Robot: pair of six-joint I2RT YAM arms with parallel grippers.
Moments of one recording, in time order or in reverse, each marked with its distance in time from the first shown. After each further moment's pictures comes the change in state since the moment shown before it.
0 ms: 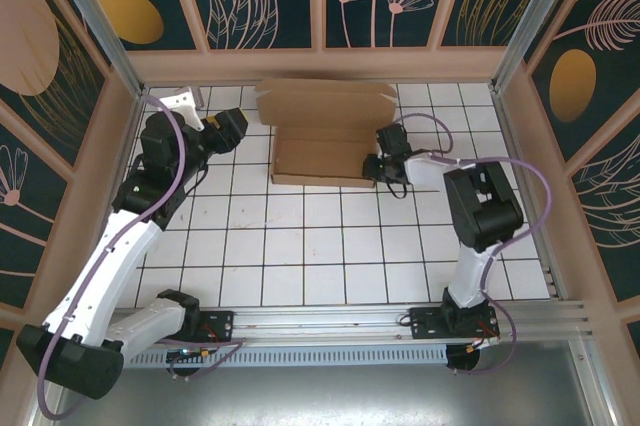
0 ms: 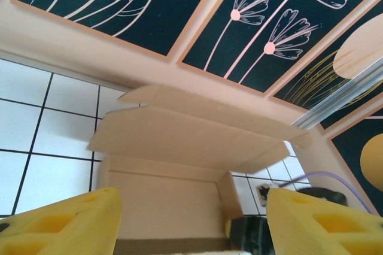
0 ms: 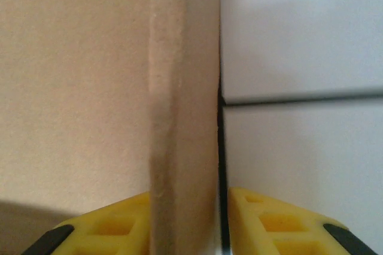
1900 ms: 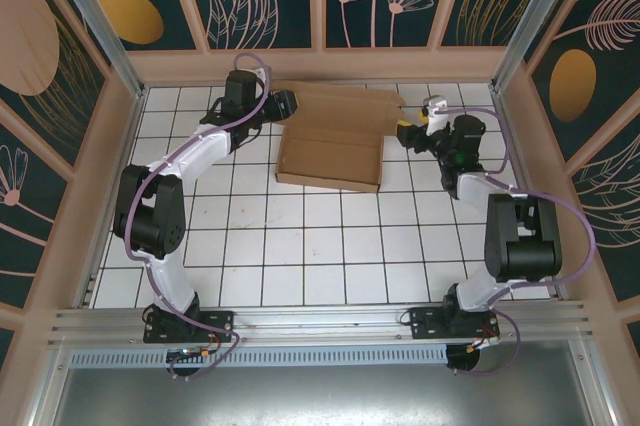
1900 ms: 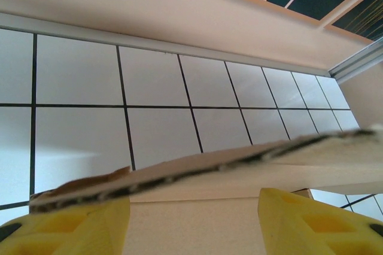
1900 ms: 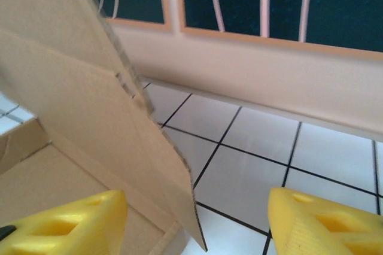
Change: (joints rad) left arm -0.001 0.823 0.352 0.230 0.163 0.080; right arm -0.349 -0.230 -0.230 0.752 -0.456 -0.579
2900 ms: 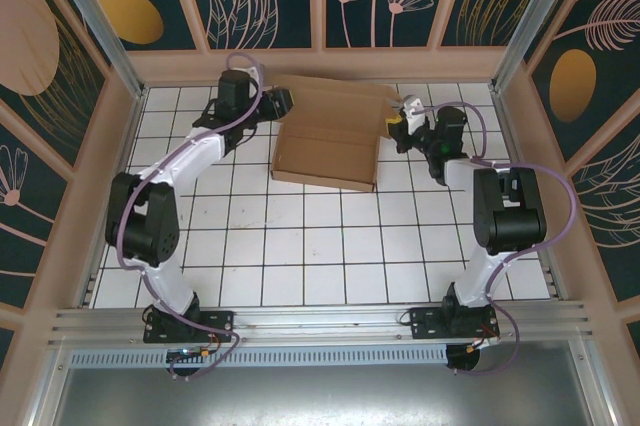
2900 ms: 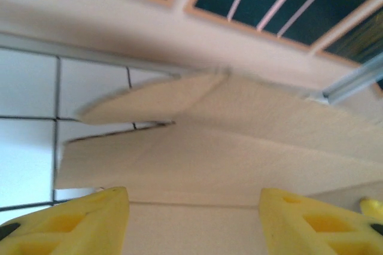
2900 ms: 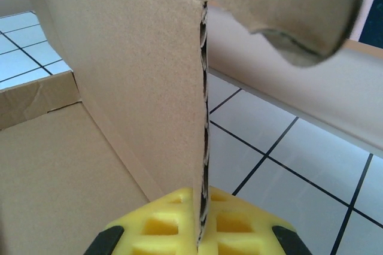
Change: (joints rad) left arm 0.040 -0.142 -0.073 0.025 -0.047 -0.022; right arm 0.063 0.172 0.113 -0.004 -0.102 -0.164
